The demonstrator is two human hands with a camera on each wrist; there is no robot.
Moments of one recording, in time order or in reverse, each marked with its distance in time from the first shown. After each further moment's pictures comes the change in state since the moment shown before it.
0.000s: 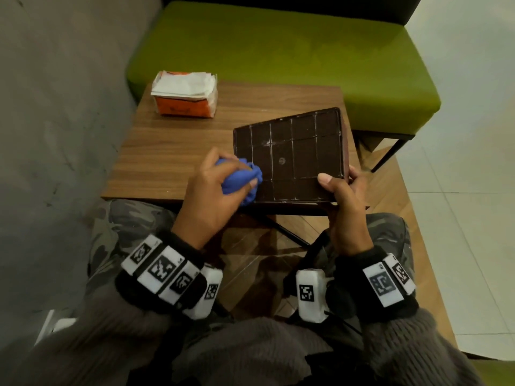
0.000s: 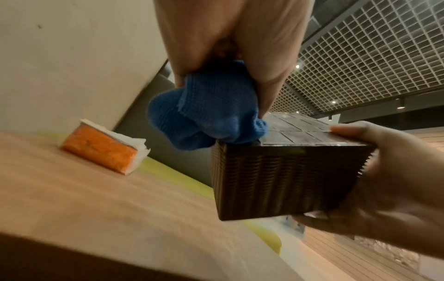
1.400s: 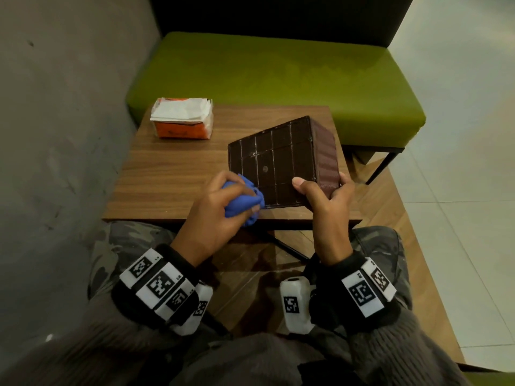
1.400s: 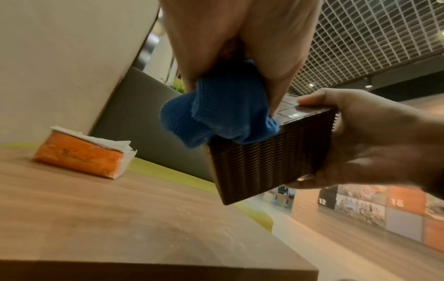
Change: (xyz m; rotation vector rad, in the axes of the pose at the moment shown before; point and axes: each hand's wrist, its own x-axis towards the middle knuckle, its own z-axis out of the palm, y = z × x) left_hand 0.005 0.008 -0.003 0.016 -0.151 0.088; right_hand 0.004 -0.008 0.022 -0.112 0.087 -0.065
